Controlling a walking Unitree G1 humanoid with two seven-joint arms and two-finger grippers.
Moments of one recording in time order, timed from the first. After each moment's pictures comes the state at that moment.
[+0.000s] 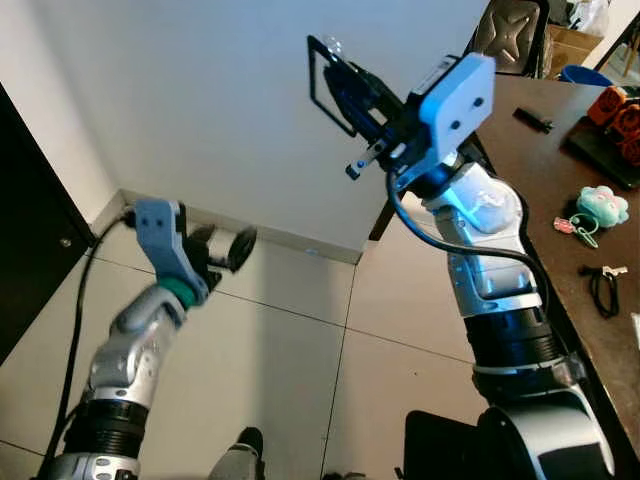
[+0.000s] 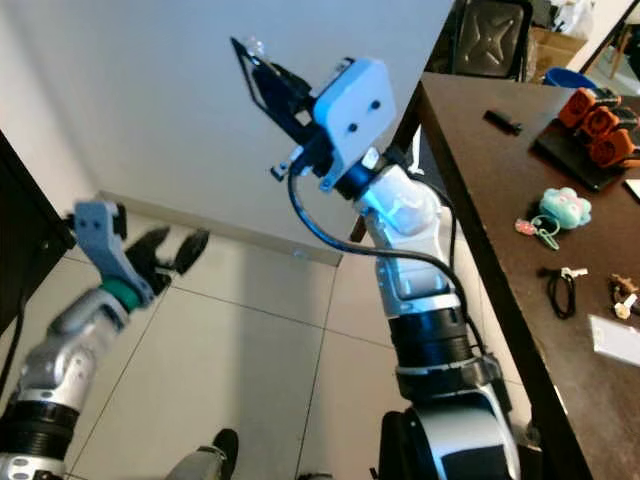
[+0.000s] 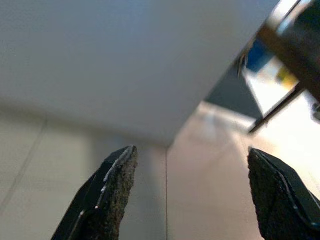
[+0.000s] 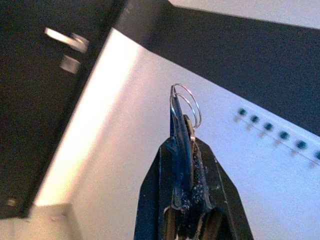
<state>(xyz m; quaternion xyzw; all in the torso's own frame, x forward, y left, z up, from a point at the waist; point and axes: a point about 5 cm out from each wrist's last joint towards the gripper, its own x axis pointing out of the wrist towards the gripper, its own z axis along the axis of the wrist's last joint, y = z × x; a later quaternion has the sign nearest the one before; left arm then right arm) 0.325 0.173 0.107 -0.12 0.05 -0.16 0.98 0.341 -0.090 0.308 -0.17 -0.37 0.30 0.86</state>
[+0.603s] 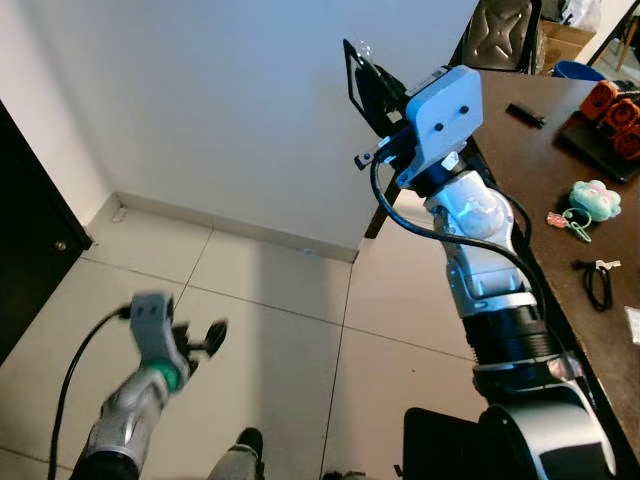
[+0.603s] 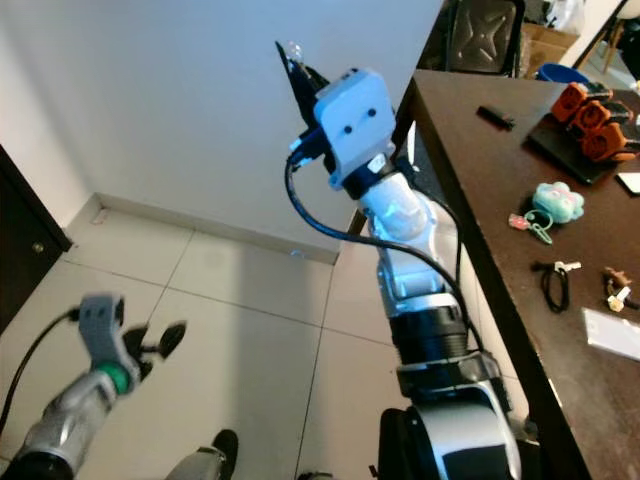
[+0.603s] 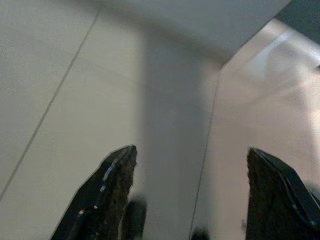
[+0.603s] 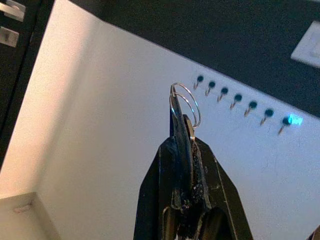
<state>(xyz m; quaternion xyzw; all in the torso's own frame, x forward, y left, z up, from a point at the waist) 0.262 0.219 -0.009 -0.13 0.24 -0.03 0.96 0.357 -0.099 0.290 -0.15 -0.33 0.22 0.90</state>
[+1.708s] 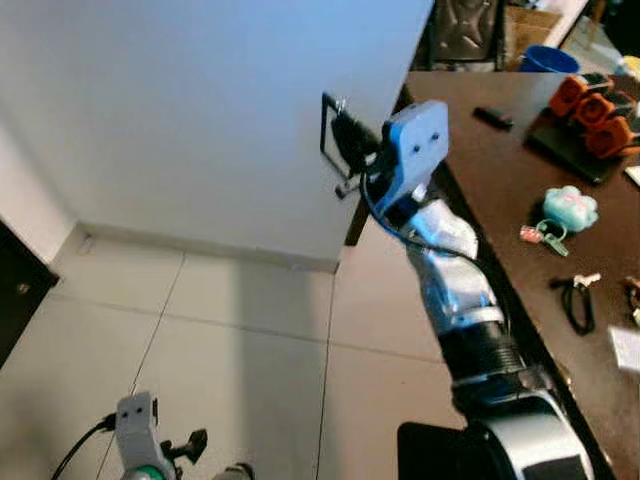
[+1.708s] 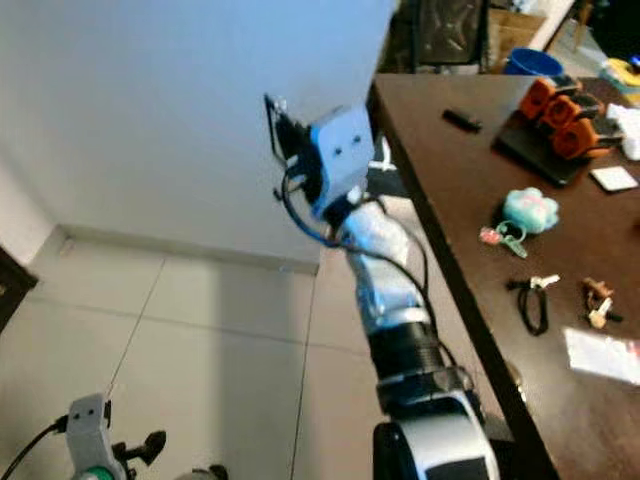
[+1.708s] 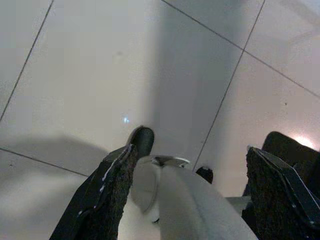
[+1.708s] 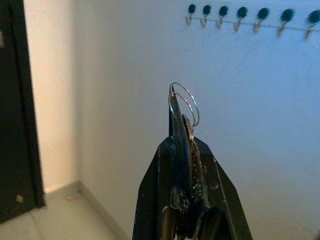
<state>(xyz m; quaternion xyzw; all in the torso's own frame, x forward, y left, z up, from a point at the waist) 0.190 0.216 -0.071 -0.17 0.39 0.04 0.91 0.359 -0.078 0.241 -0.04 -0.24 0.30 0.92</state>
